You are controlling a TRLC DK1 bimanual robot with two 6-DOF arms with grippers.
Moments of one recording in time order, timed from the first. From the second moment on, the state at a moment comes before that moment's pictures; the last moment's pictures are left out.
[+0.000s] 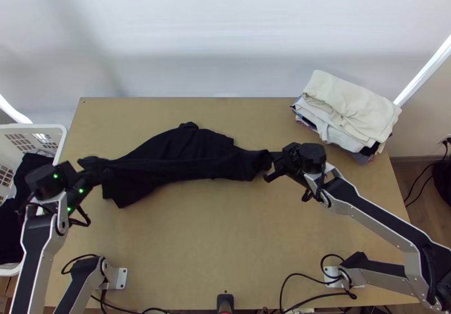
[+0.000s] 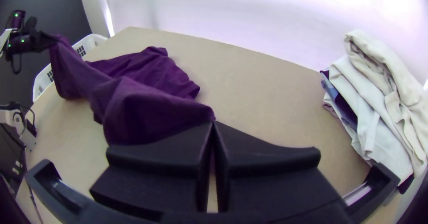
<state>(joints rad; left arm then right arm) 0.22 0.76 0.66 -0.38 0.19 -0.31 0.53 1.31 0.75 0.07 -0.04 0.04</state>
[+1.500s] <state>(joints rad) 0.14 1.03 1.69 -0.35 0.13 -0.46 0.43 1.27 1.69 -0.07 0.01 0.24</state>
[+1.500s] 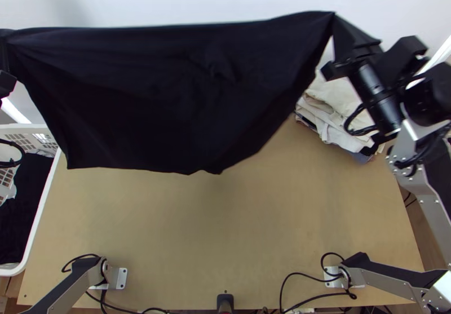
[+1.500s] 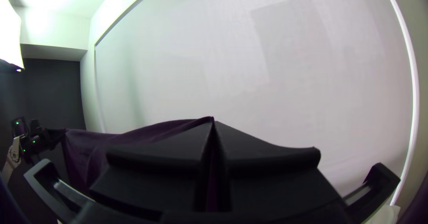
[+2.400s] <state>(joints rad) 0.09 0.74 1.77 -0.59 0.26 -0.67 0.30 0.86 1.84 -0.67 -0.02 0.24</state>
